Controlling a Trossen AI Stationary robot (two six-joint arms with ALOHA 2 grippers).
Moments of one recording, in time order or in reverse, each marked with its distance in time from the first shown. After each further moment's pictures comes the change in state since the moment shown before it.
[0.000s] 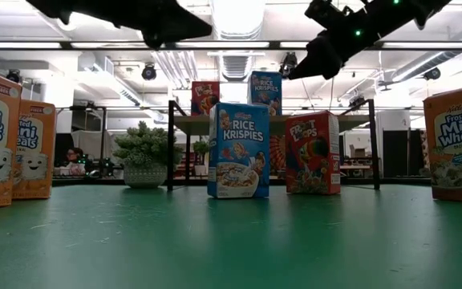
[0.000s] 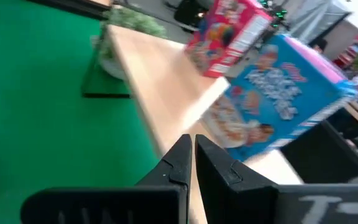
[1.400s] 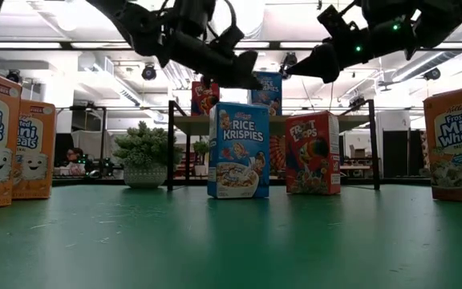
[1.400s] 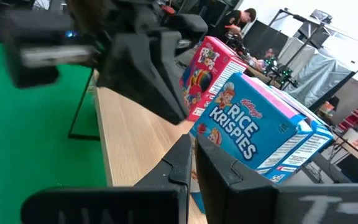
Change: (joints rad) left arm 0.344 0.527 0.414 0.049 0.045 0.042; right arm -0.283 -0.080 -0.157 0.357 -0.441 -0.195
